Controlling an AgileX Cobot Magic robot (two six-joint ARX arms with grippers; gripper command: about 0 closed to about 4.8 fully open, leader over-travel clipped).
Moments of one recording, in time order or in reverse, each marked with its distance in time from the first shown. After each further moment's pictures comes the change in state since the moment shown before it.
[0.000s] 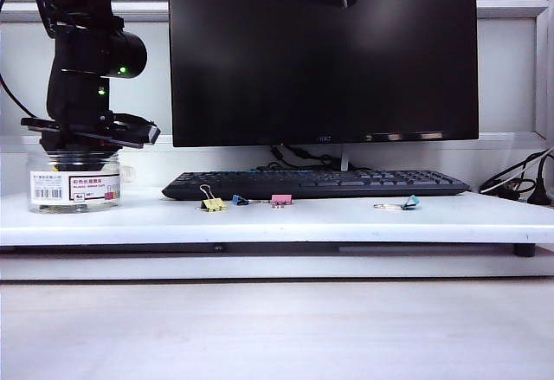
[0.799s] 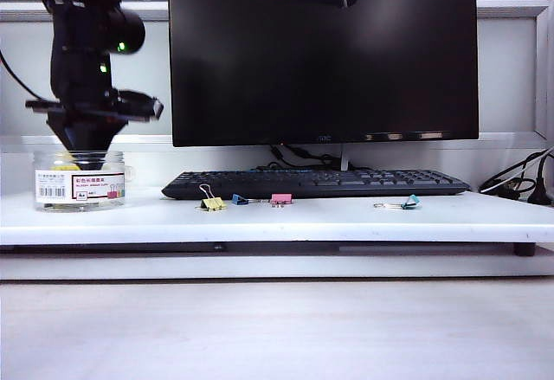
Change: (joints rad) left arm 0.000 -0.050 0.064 -0.040 0.042 -0.008; right arm 0.000 0.000 0.000 0.007 0.003 0.000
